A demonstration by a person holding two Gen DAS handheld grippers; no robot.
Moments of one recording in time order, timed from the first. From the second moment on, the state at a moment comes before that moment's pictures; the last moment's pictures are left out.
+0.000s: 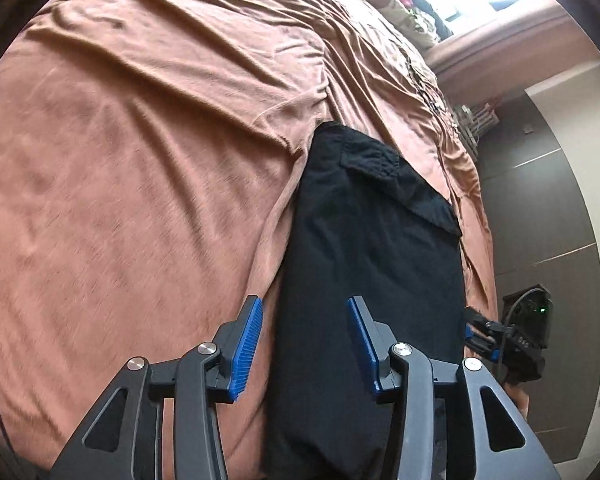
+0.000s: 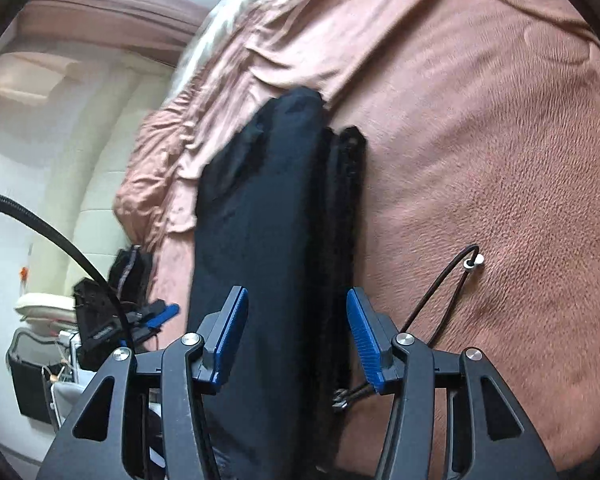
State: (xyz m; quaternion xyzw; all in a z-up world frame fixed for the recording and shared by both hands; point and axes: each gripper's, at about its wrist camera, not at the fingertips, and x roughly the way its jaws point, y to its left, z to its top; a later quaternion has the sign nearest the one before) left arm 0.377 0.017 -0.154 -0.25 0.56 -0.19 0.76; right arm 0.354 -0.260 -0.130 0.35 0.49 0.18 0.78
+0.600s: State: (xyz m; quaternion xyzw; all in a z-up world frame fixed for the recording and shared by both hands) left arm 0.437 0.006 -0.184 -0.27 0.58 -0.23 0.74; right arm 0.380 -0.259 -0.148 0.36 0.52 0.21 0.75
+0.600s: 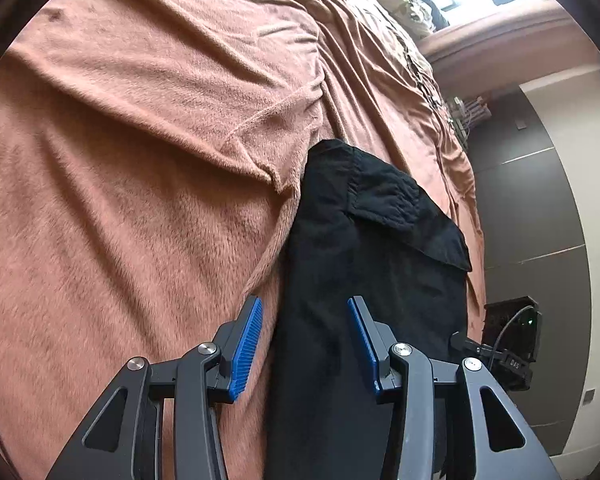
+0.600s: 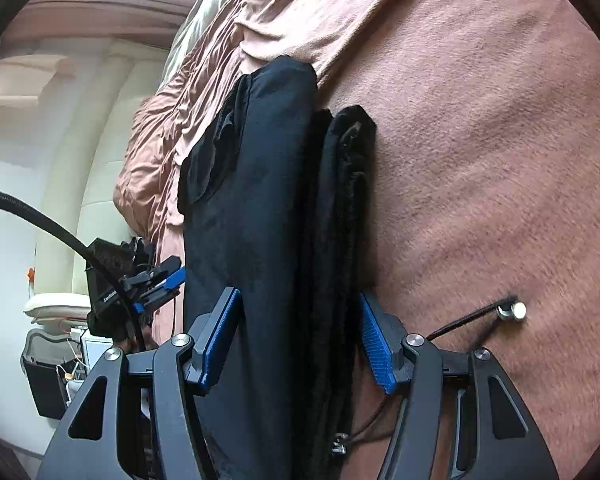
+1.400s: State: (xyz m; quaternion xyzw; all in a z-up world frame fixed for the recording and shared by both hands) left arm 0.462 -0.006 -0.180 -0.30 0.56 -0.28 0.72; right arm 0.386 -0.244 -0.142 0.35 0.49 0.22 0.77
